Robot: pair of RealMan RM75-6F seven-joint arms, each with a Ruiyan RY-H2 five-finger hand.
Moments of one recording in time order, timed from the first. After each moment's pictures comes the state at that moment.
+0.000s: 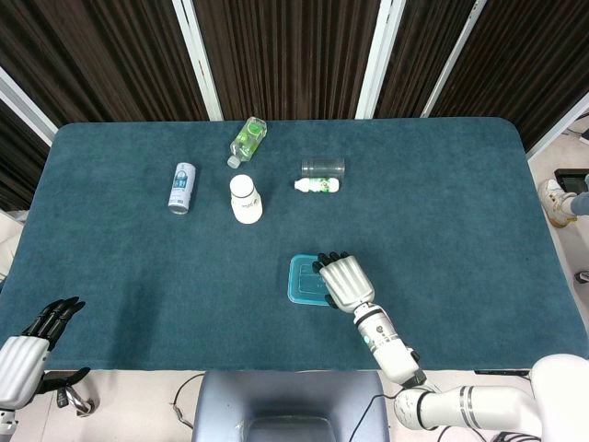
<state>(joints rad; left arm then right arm) -0.05 -1.01 0.08 -1.69 1.69 1.52 -0.11 0.75 -1.64 0.15 -1.64 -0.96 1.09 -0.81</state>
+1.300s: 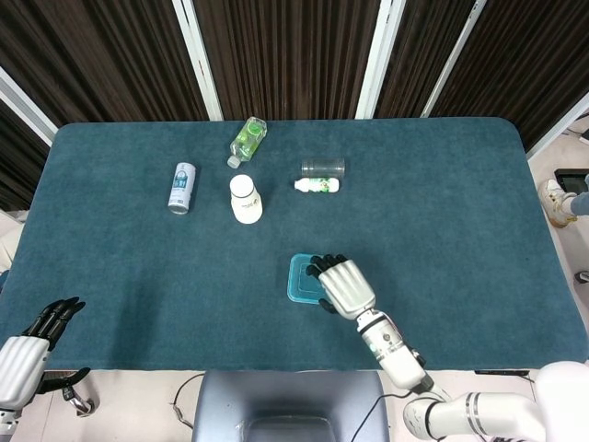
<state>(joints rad) -0.05 -1.01 0.08 -1.69 1.69 1.52 -0.10 0.70 -1.64 0.10 -1.61 -1.21 1.15 -0.59</state>
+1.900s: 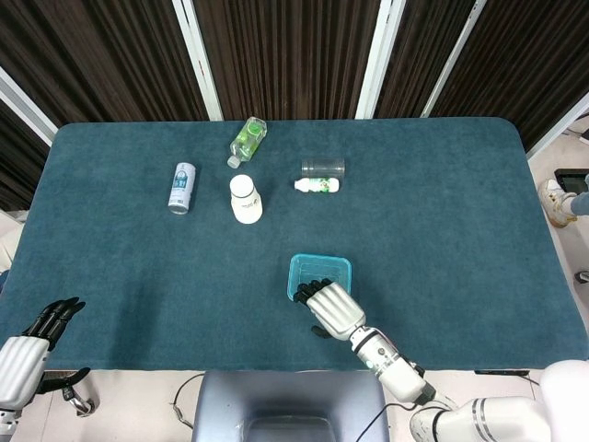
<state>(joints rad) -0.05 -1.01 0.08 -1.69 1.69 1.52 -0.10 0.70 -1.61 0.05 -1.67 -1.22 1.03 -0.57</state>
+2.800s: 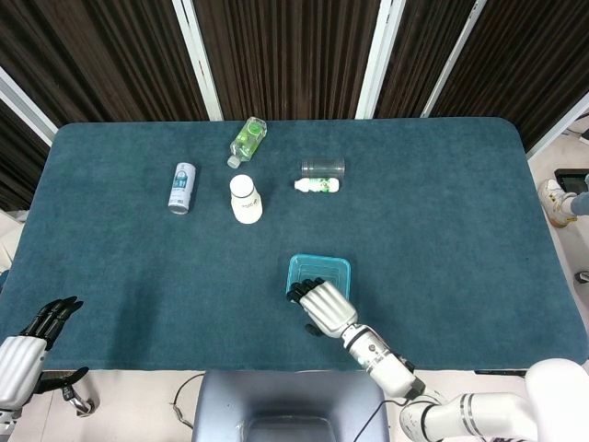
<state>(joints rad) -0.05 -1.01 0.08 -1.68 1.69 1.52 -0.12 0.72 -1.67 0.06 -1.58 -1.21 0.98 -0.56</state>
